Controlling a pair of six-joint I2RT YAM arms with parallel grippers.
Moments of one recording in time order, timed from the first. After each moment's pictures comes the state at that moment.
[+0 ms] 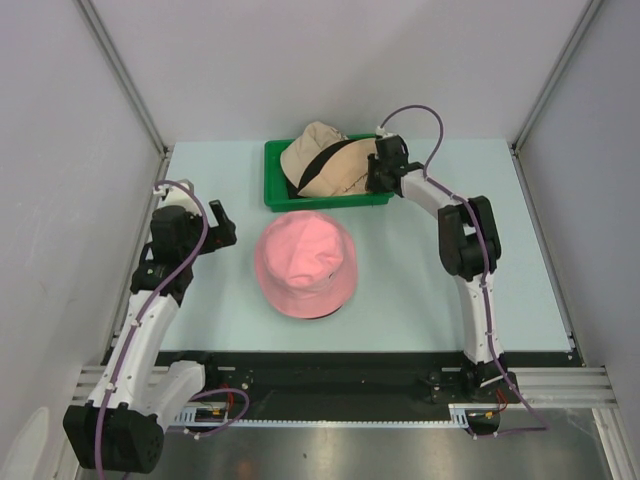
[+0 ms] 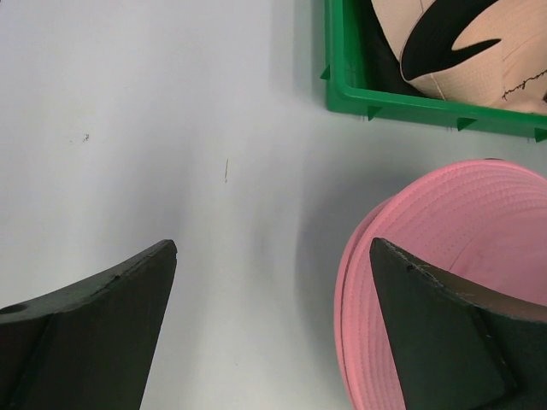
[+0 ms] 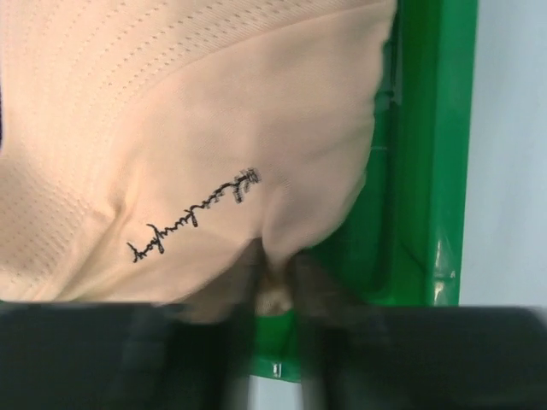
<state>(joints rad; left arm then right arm) -0.06 0.89 0.80 -0.38 -0.03 -0.28 0.35 2.27 1.83 -0.28 0.02 0.33</state>
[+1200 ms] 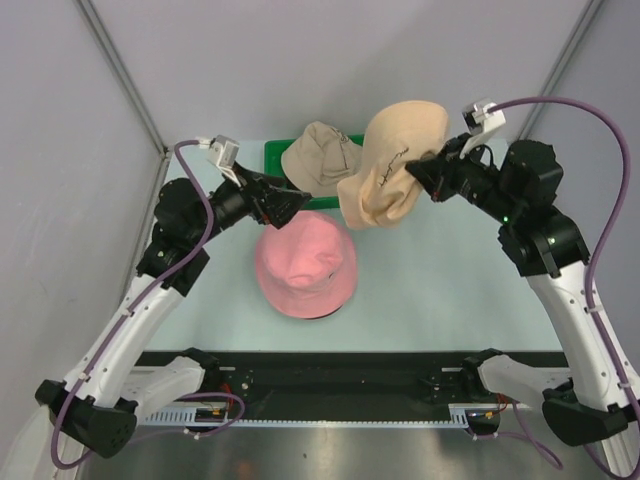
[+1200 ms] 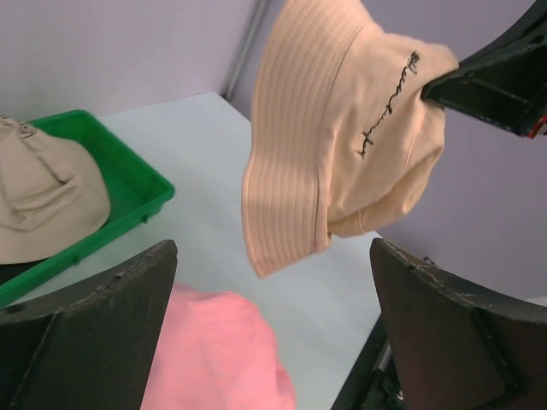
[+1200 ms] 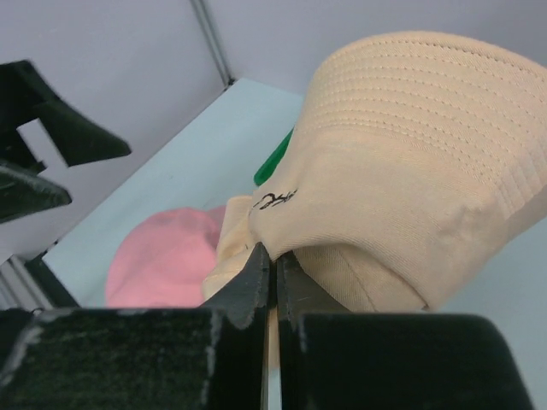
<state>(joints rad) -0.43 0.98 1.08 -0.05 0.43 -0.43 0.39 1.10 1.52 -0.47 -0.28 0.17</state>
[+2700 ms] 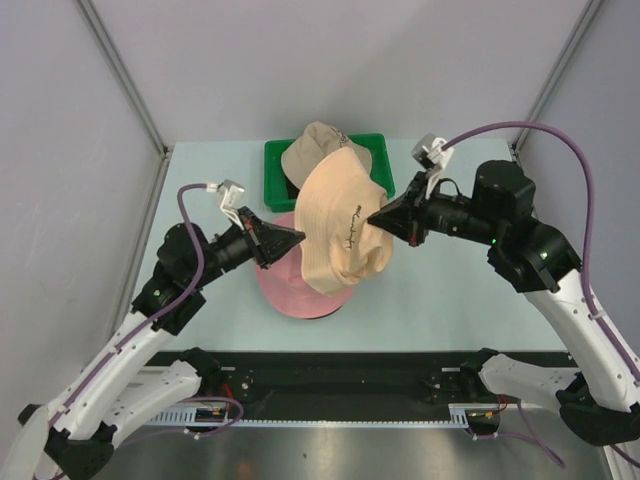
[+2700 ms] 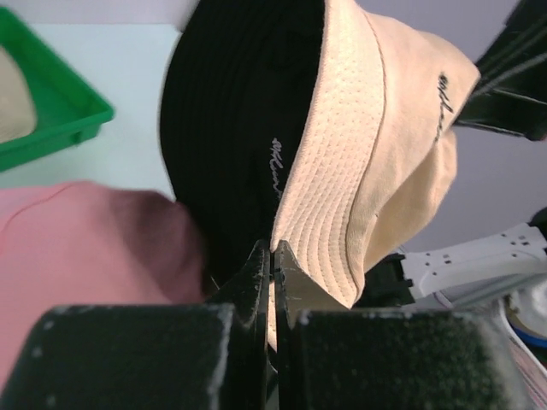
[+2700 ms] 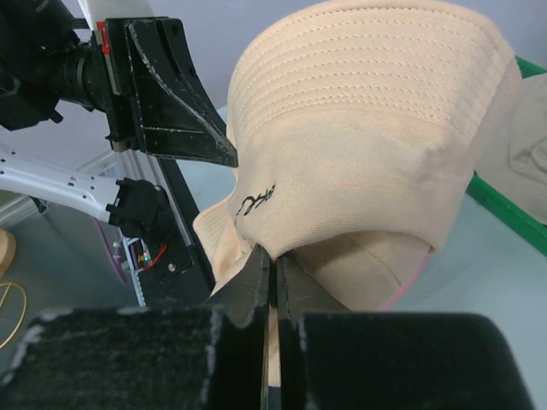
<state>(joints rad) -0.60 0.78 0.87 -0.07 0.38 -0.58 0.61 1.04 1.49 -0.61 -0.50 0.14</state>
